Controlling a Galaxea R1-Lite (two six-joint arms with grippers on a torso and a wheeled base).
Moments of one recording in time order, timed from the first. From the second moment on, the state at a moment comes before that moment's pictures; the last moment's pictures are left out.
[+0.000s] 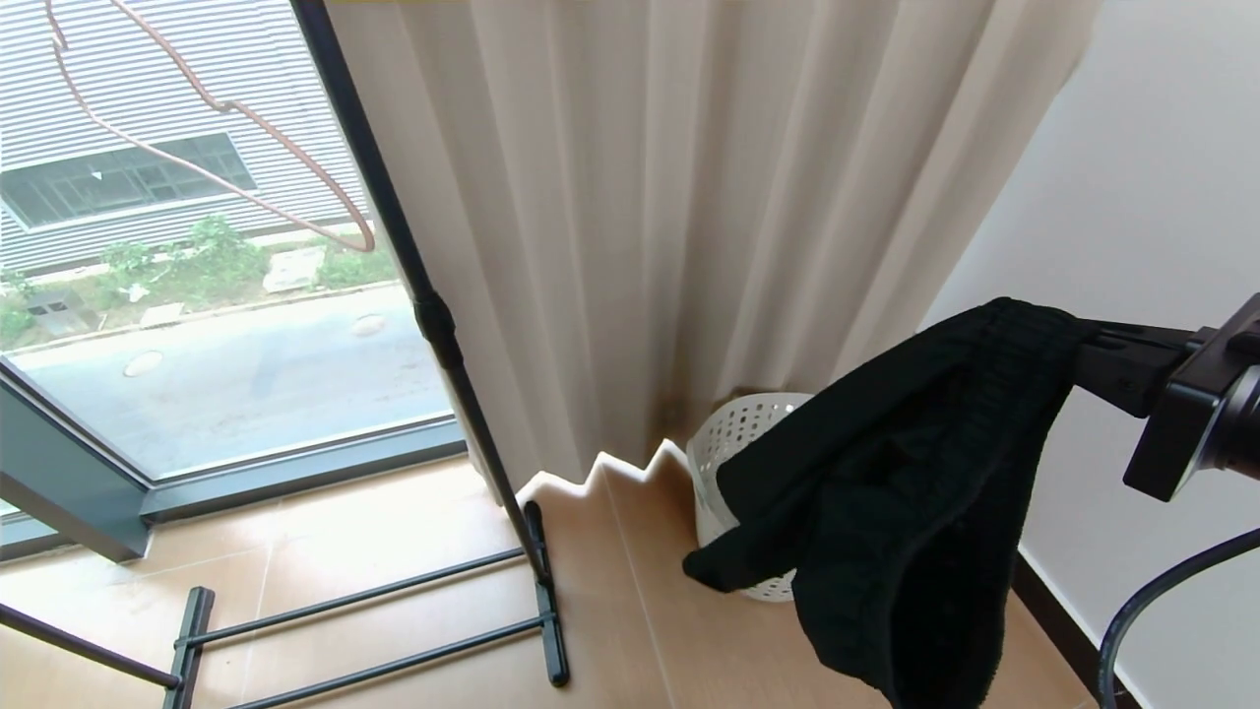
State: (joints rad) left arm 0.00 0.00 -0.03 0.07 -0.22 0.07; right arm 0.59 1.16 -0.79 -0.25 -0.11 -0.07
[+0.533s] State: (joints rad) left arm 0.00 0.00 -0.03 0.07 -0.22 0.07; right arm 0.59 1.16 -0.78 -0.24 -0.11 -0.08
